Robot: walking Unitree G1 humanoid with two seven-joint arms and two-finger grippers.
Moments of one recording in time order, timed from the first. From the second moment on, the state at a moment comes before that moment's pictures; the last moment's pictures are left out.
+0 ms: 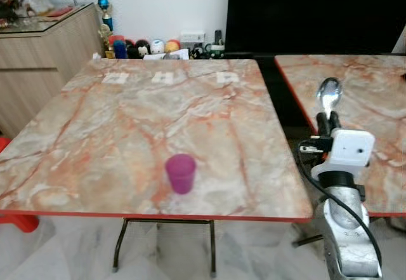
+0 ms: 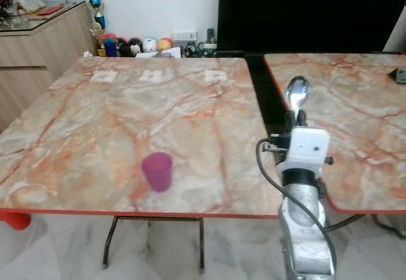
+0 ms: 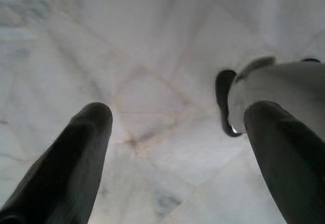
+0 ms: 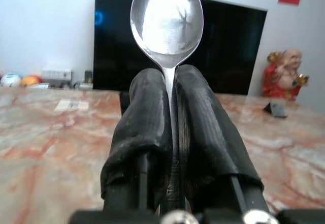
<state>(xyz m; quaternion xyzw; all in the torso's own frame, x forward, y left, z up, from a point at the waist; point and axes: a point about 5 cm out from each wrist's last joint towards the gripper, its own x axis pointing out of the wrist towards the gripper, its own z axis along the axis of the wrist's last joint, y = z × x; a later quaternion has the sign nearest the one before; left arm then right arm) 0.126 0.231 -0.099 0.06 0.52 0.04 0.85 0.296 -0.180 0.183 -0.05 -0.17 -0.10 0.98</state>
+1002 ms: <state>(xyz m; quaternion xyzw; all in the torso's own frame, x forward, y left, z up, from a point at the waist) 0.124 0.231 -0.099 0.06 0.52 0.04 0.85 0.302 -0.169 0.185 -0.05 -0.16 -0.07 0.98</state>
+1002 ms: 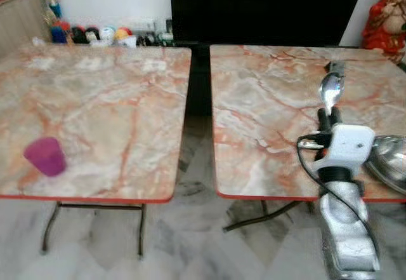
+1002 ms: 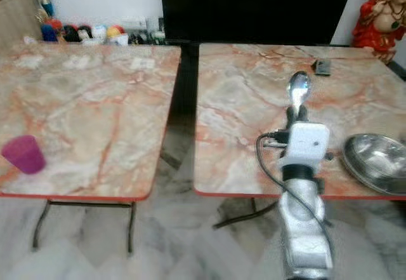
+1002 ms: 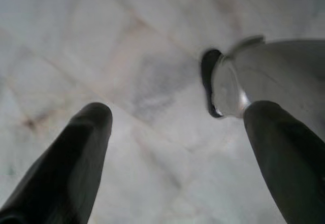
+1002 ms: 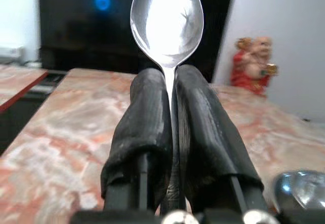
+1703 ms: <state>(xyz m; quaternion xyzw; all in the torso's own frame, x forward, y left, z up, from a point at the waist) 0.131 0.226 -0.098 0.06 0.52 0.04 0.85 0.300 -0.185 0.178 -0.07 -0.15 -0.10 0.98</state>
